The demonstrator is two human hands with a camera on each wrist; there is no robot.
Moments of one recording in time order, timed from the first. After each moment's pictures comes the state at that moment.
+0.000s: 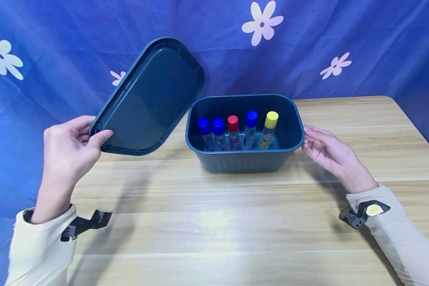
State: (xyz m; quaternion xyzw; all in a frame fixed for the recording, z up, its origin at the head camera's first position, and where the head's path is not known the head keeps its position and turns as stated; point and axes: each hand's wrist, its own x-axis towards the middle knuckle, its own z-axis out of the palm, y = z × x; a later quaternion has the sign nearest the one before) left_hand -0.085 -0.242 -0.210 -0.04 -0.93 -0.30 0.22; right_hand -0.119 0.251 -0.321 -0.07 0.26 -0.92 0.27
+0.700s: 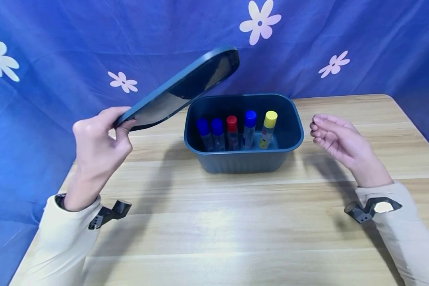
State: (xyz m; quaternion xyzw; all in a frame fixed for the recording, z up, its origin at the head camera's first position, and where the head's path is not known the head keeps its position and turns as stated) left_hand -0.105 -0.194 -0.222 -0.23 -0.85 -0.27 0.40; right_hand -0.117 0.263 -0.297 -0.09 0.38 -0.91 0.16
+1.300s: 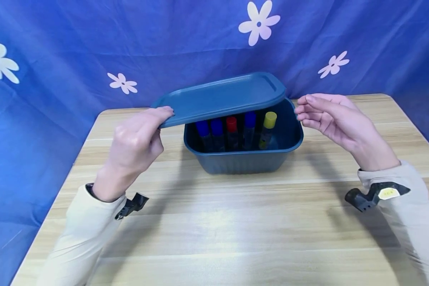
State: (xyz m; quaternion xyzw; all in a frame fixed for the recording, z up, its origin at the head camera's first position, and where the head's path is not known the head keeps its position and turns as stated) left_hand -0.115 -0.153 -0.232 -0.39 -0.78 -0.20 0.45; right_hand -0.131 0.241 -0.242 -0.11 0.44 -0.87 0.18
